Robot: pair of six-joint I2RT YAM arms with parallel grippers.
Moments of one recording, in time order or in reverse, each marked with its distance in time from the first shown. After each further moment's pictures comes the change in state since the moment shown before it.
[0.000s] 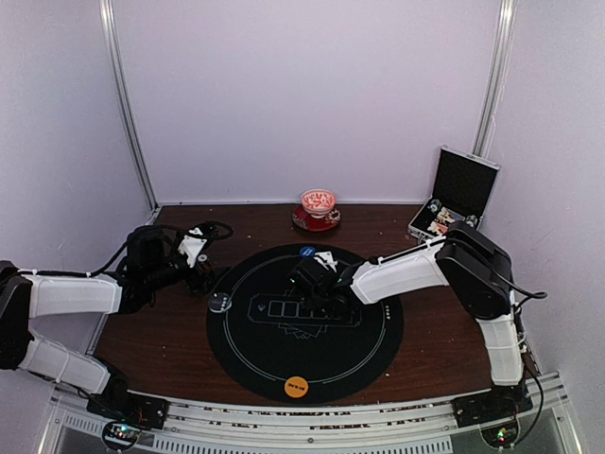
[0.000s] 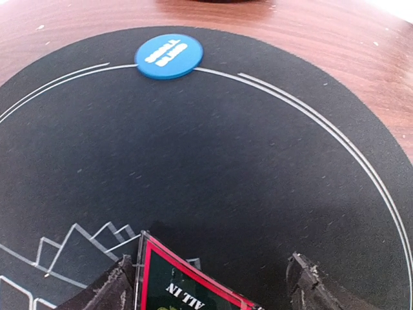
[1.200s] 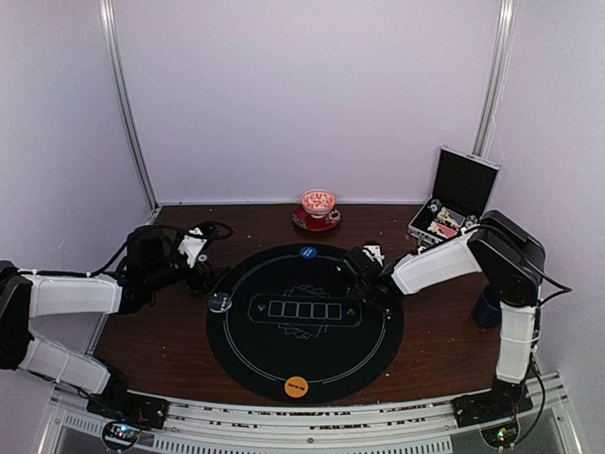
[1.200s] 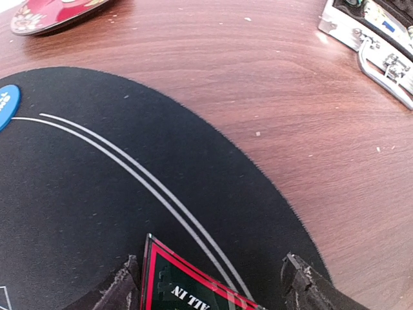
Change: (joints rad) left arm 0.000 0.000 0.000 0.000 0.001 0.000; right arm -0.179 -0.177 -0.294 0.083 0.047 0.005
